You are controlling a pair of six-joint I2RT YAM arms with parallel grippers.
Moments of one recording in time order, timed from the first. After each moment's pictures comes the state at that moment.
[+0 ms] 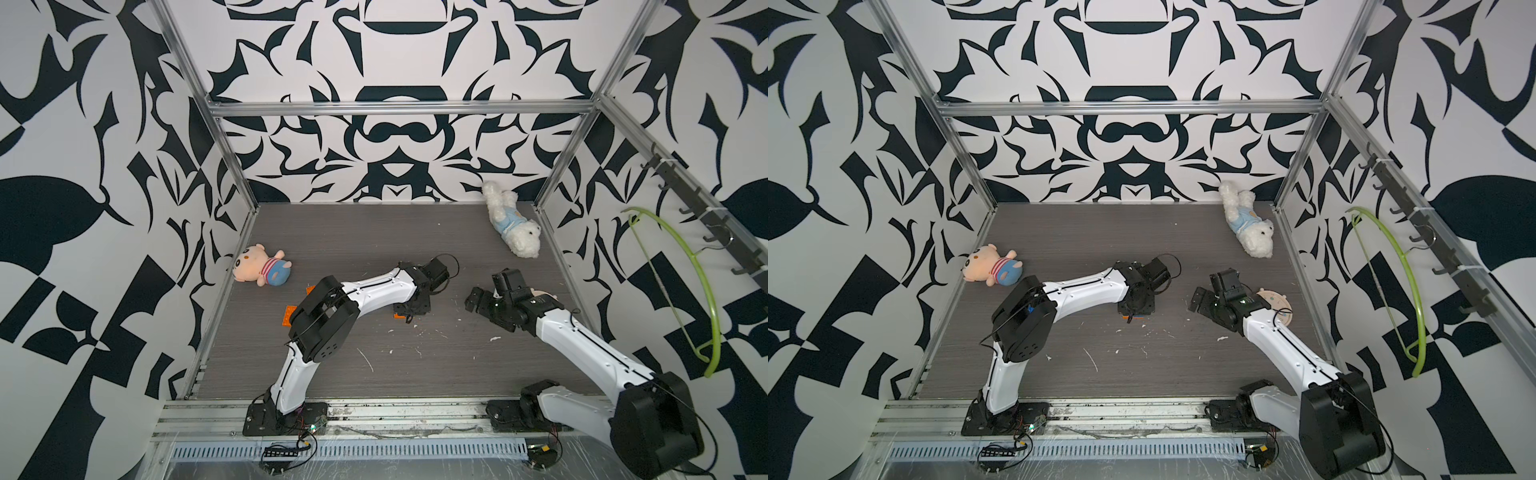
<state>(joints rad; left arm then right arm) -0.96 2.07 1.55 -0.86 -0.14 -0.93 0.29 1.13 0.65 -0.57 -0.03 0.74</state>
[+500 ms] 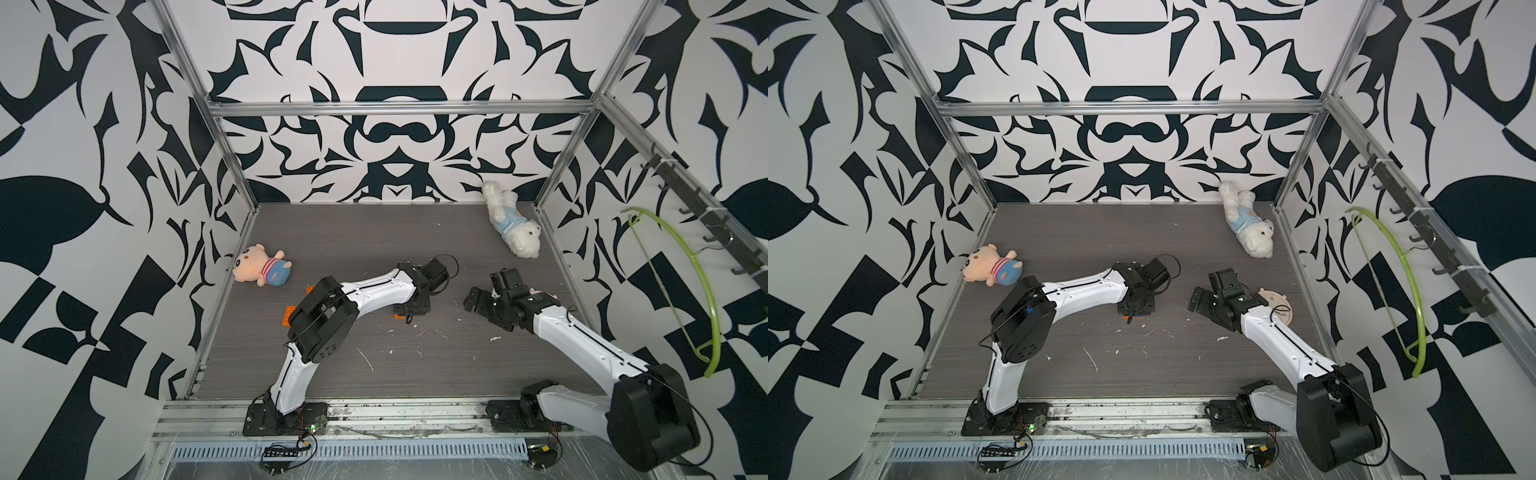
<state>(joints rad) -0.96 2.07 1.55 -0.86 -0.15 -0.94 0.29 1.17 0.66 -0.56 -0.05 0.73</state>
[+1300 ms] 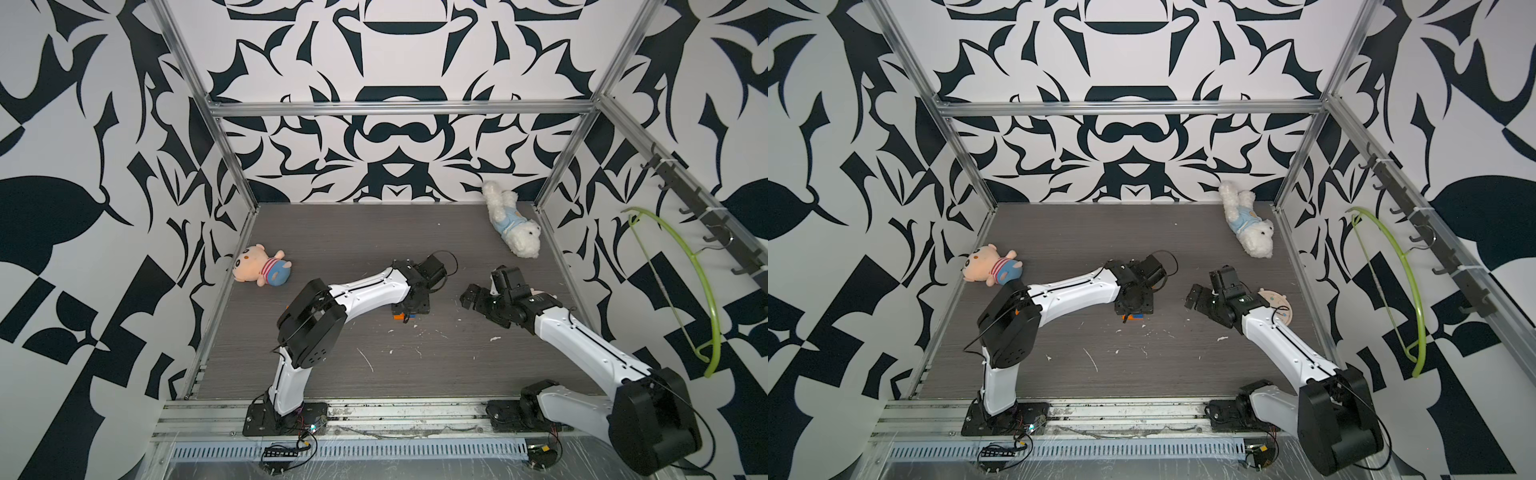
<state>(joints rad) -0.96 1.94 1.50 -0.85 -0.13 -0.89 0.29 1.15 0.66 -0.51 -0.11 0.73</state>
